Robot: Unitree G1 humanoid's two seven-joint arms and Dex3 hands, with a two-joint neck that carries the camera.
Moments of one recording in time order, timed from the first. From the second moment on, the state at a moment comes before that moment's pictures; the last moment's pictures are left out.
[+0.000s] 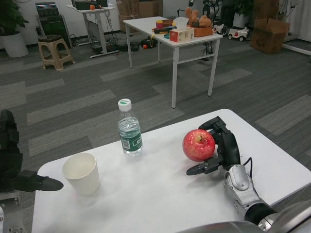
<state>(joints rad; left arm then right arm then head) -0.39 0.18 -0.16 0.55 -0.67 -0.78 -0.19 0.01 -0.40 -0.05 0.68 0.39 -0.81 -0.18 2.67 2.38</state>
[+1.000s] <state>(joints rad) -0.39 0.18 -0.16 0.55 -0.67 -0.78 -0.19 0.02 -0.41 -0.02 0.67 0.39 -0.83 -0.17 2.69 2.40</state>
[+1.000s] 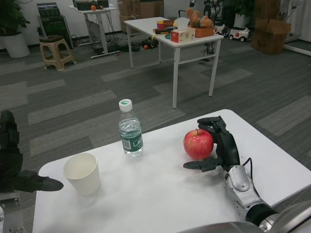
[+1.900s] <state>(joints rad) -0.39 0.19 -0.15 0.55 -0.67 -0.78 -0.19 0.04 -0.42 -0.02 0.63 0.39 -0.85 -0.15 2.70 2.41</state>
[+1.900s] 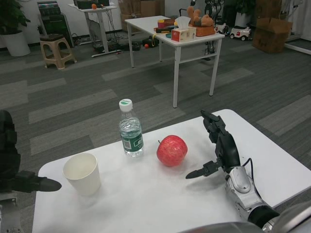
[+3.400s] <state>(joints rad) -0.40 0.20 -0.15 0.55 -0.68 -0.78 -0.19 -0.04 -0.45 -0.03 0.25 0.41 -0.83 -0.19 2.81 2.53</state>
